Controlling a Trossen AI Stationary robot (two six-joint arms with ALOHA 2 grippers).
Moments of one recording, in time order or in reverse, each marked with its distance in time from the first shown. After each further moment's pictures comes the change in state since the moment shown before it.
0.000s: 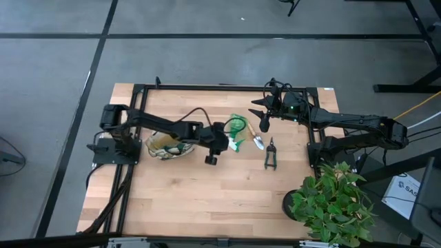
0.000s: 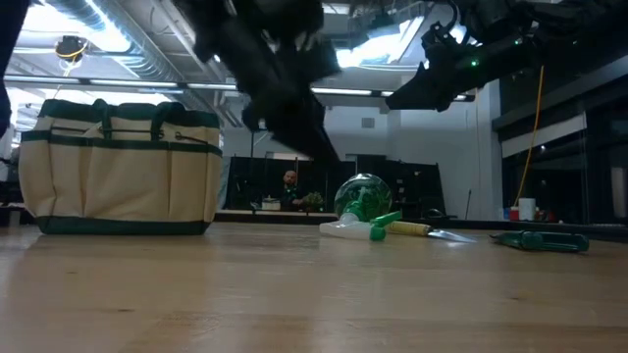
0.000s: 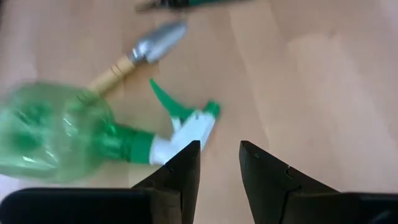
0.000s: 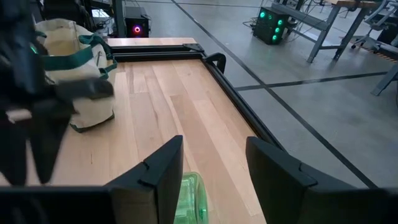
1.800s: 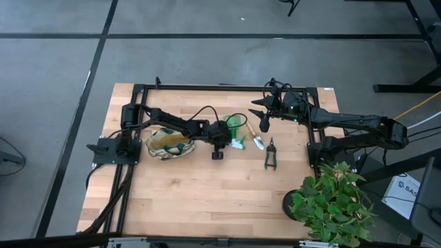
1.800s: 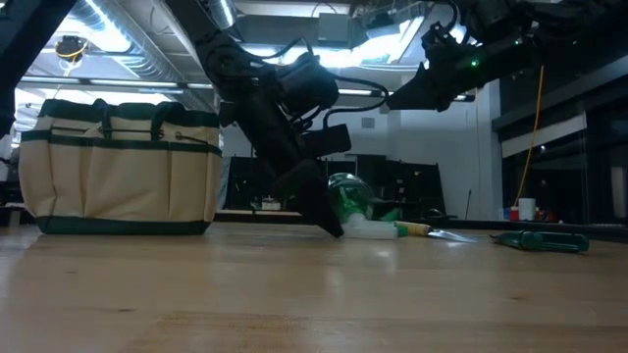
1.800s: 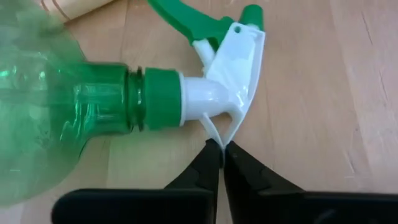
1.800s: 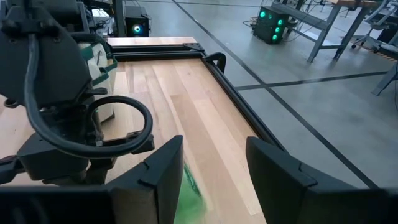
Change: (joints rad) left arm 0.102 0.224 0.000 0.150 0.065 -0.143; right arm 0.000 0.000 0.000 -0.002 0.000 0.000
